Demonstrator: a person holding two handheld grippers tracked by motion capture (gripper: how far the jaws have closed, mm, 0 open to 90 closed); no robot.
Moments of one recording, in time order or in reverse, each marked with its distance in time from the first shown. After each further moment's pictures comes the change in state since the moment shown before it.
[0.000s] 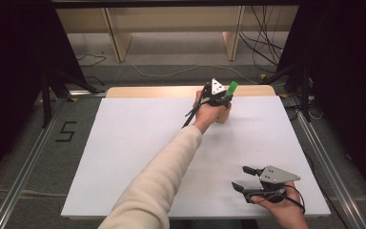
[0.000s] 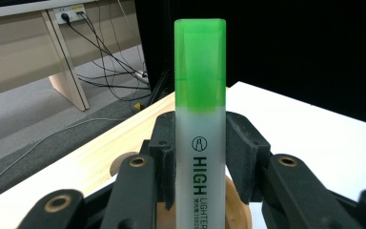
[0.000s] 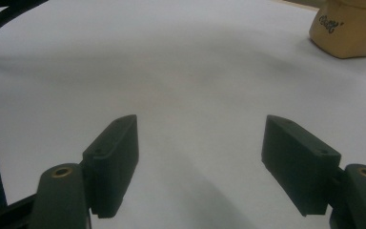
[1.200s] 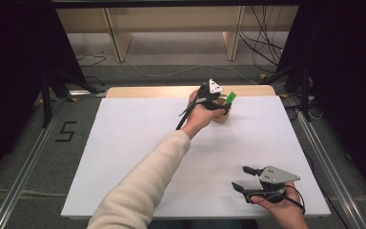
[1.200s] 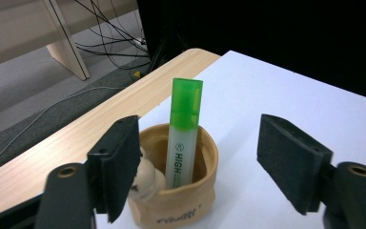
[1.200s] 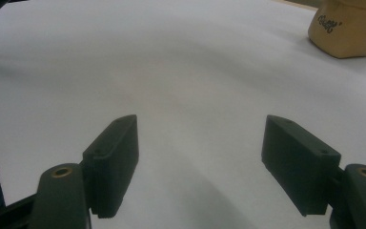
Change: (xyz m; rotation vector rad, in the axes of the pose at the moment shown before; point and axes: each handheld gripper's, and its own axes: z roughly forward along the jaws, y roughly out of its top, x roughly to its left) left arm -0.012 0.022 -0.054 0.158 0.003 0.007; right arm 0.000 0.000 0.000 0.000 -0.003 -0.010
